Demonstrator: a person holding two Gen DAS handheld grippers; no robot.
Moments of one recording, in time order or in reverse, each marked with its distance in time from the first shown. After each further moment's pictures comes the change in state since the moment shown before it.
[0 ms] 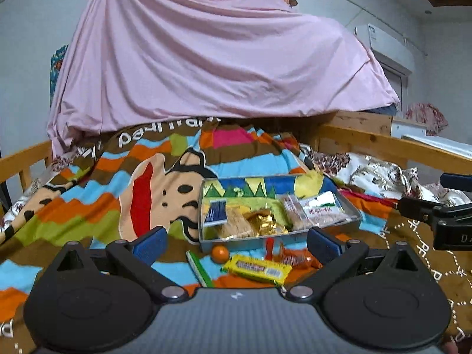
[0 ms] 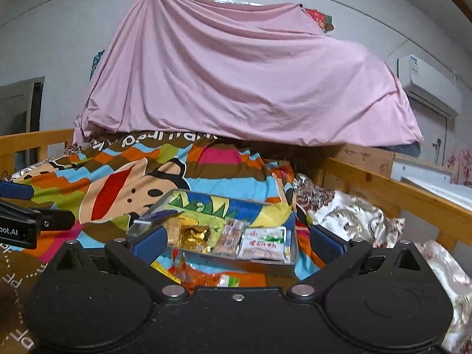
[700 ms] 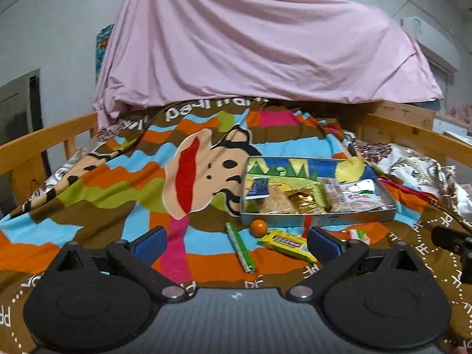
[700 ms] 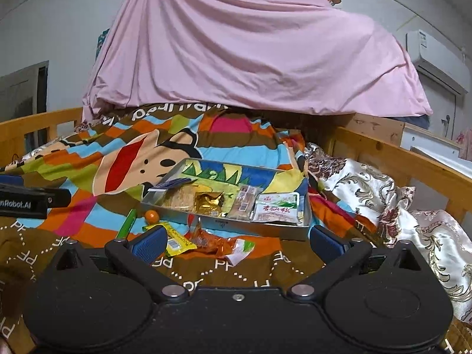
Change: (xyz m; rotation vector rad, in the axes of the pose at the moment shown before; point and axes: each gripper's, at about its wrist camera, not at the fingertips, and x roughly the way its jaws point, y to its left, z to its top) left arm -0.013 0.008 -0.012 -0.094 0.083 0.196; right arm 0.000 0.014 -0.015 -0.003 0.119 0.051
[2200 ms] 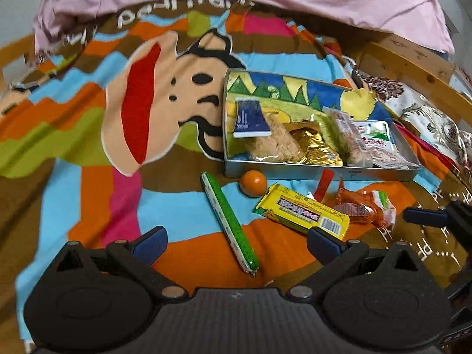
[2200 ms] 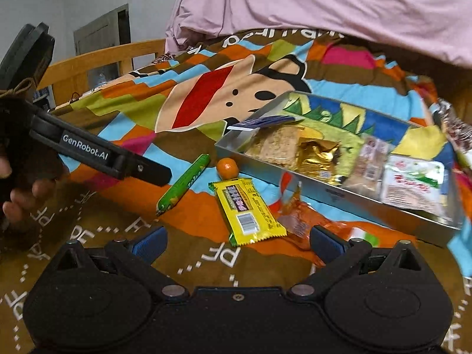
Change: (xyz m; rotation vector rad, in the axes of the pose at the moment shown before) left arm 0.165 0.026 0.011 -0.017 0.397 -0.197; right arm 0.181 0.033 -0.011 -0.111 0.253 0.474
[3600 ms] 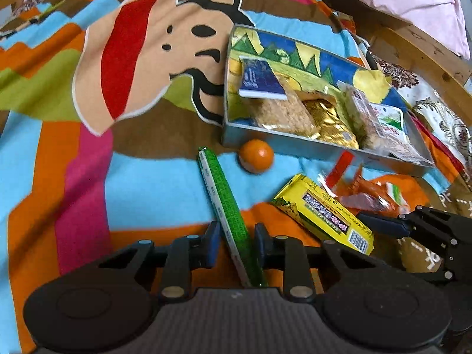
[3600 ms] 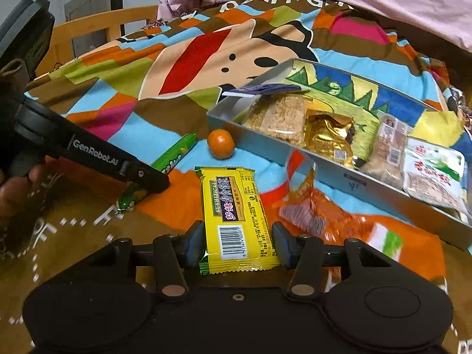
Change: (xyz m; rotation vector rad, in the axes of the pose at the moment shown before) left arm 0.048 0.012 -0.005 -0.090 0.139 -0.076; right arm 0.035 0.011 0.000 -0.028 0.135 -0.061
